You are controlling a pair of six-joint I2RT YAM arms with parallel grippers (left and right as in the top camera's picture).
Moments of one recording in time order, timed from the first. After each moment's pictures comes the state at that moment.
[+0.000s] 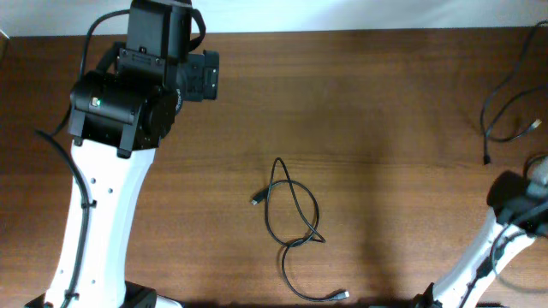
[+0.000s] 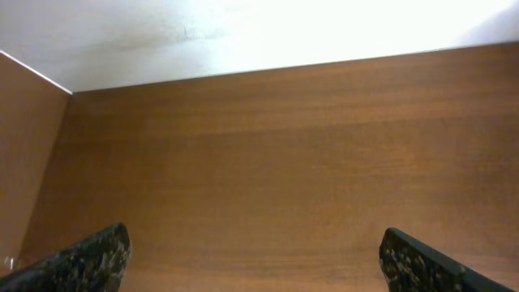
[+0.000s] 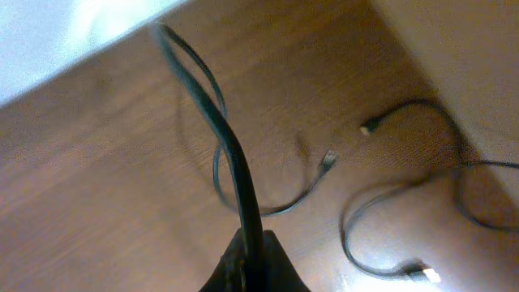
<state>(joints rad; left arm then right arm) -0.30 1.63 2.13 -1.28 -0.37 -0.07 -0.49 2.38 2.89 -1.51 0.03 0.05</state>
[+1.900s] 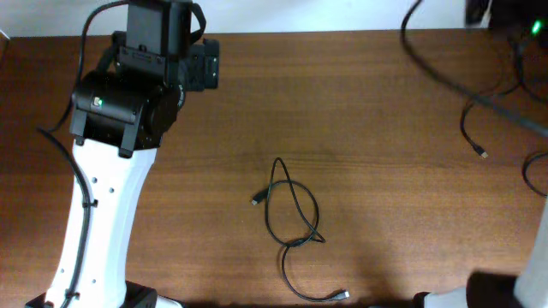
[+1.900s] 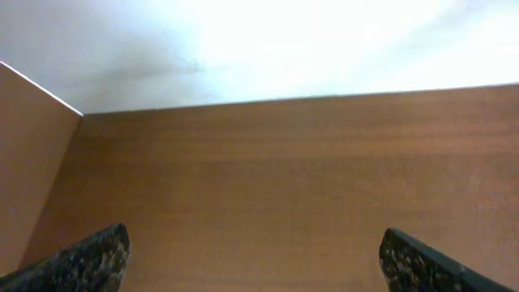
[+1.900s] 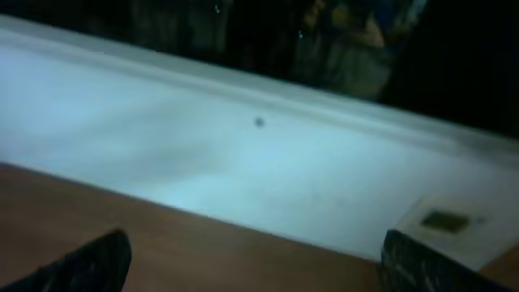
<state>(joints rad) -0.31 1.63 2.13 -1.19 -0.41 -0.07 -0.11 1.60 2.21 -0.91 -0.23 -0.27</state>
